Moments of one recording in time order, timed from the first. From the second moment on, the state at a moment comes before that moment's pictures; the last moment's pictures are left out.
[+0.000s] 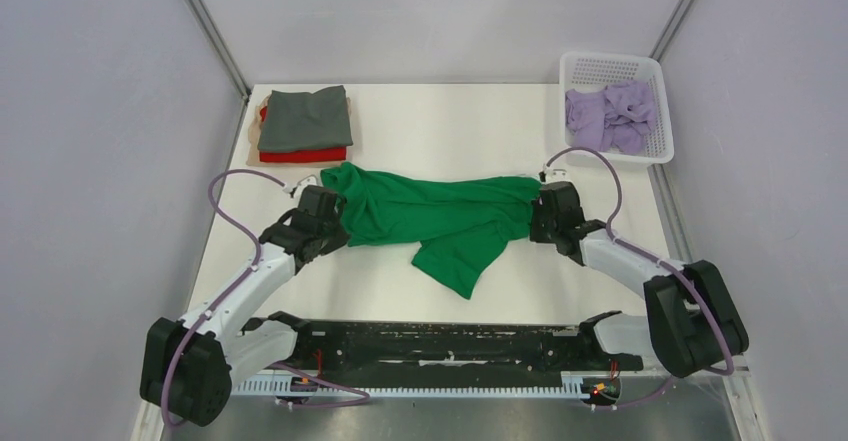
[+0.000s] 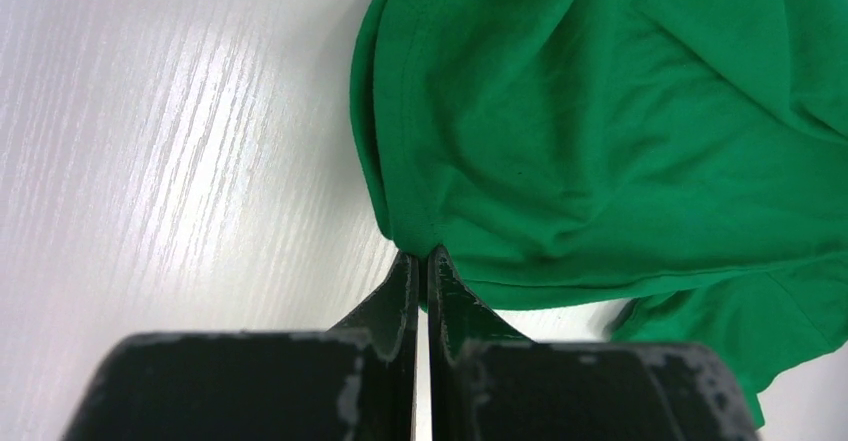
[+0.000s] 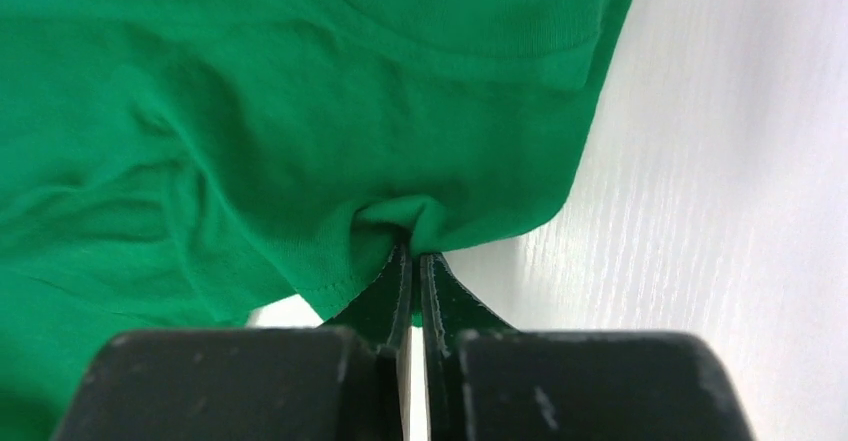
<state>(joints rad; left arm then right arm) -0.35 1.03 0.60 -0.50 -0.21 -0.74 0.34 1.32 0.52 -0.11 0.15 0.30</state>
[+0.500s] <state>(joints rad) -0.35 0.90 1.06 -0.58 -0.32 -0.73 0.34 0.93 0.80 0.04 0.26 0.26</state>
